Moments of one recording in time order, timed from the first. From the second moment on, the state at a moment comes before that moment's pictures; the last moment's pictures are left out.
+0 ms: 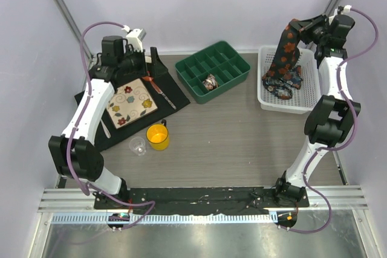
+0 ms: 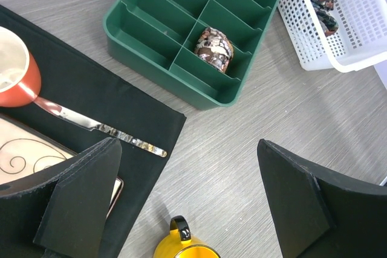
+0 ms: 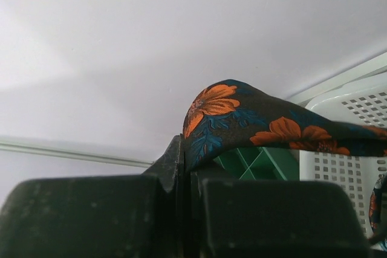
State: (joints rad) left arm -0.14 1.55 1.52 -0.48 0.53 -0.13; right arm -0.31 1.96 1.85 0.00 -0.55 0.94
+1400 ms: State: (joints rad) left arm -0.21 1.35 1.11 -0.44 0.95 0.20; right arm 0.40 0.71 0.73 -0.70 0.20 1.46
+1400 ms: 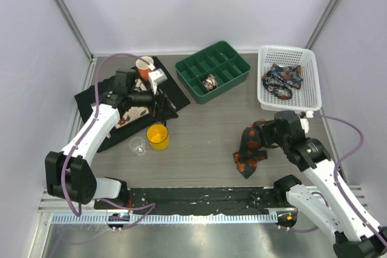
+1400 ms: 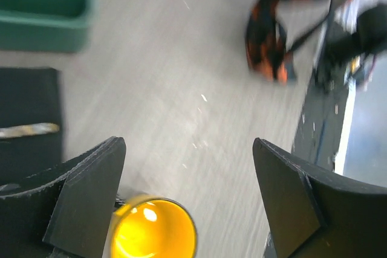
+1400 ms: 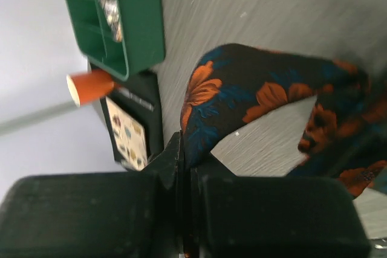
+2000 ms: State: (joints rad) left arm -0.40 1.41 1.05 -0.46 0.86 0.16; right arm 0.40 0.79 1.03 -1.15 0.52 1.19
